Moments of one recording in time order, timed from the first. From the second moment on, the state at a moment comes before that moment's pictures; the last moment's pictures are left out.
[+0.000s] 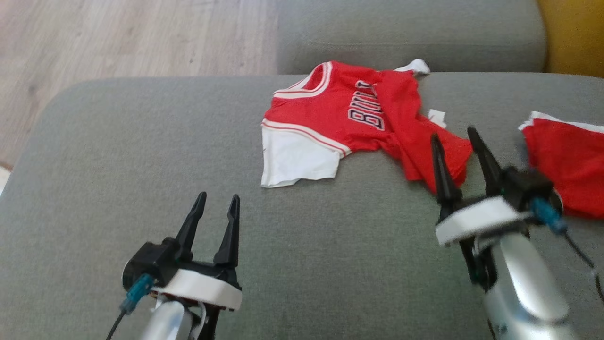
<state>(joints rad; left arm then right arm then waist) -0.17 0.07 -0.32 0.38 -0.37 -0.13 -0.25 -0.38 -0.08 0.15 0.51 0.19 0.13 -0.25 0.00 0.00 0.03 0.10</state>
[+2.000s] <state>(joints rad) -0.61 0.05 -0.24 0.95 -0.28 -0.05 0.00 -0.16 -0.05 0.16 0.21 0.25 0.13 -0.25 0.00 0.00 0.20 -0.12</state>
